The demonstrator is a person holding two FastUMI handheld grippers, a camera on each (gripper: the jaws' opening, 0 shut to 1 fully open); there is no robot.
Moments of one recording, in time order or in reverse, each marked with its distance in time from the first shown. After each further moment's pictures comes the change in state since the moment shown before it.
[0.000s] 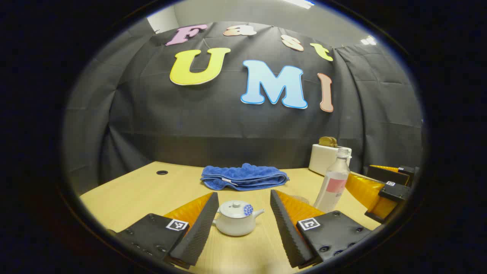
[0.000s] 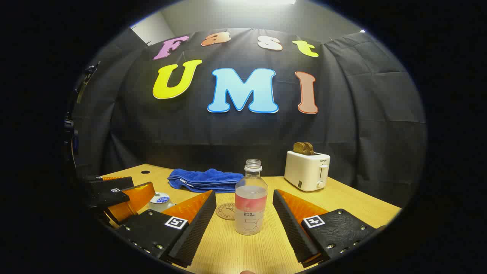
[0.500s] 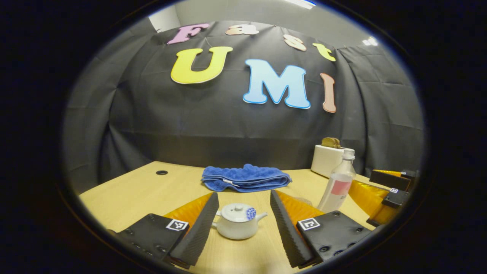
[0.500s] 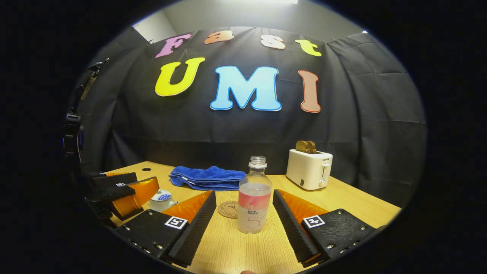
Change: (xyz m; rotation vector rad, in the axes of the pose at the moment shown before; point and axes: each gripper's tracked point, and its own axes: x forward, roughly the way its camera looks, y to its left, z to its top) left arm 0.015 0.006 -0.002 -0.009 0.004 0.006; right arm 0.002 0.004 -0.007 -0.012 0.014 0.007
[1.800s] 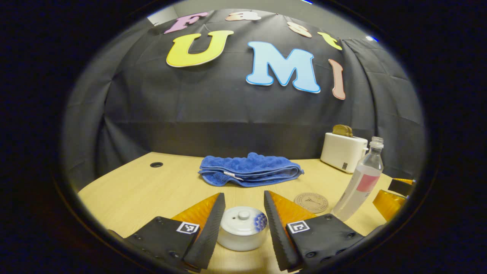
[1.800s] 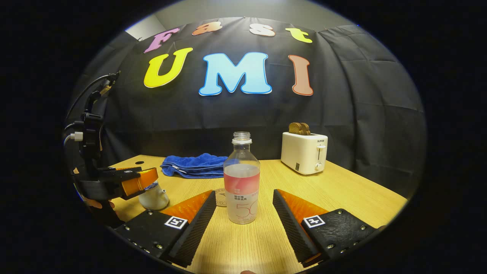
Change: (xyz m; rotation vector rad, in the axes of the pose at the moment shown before) left arm 0.063 0.008 -0.039 0.008 0.113 0.019; right arm 0.009 -0.022 -0.039 0.060 0.103 -0.038
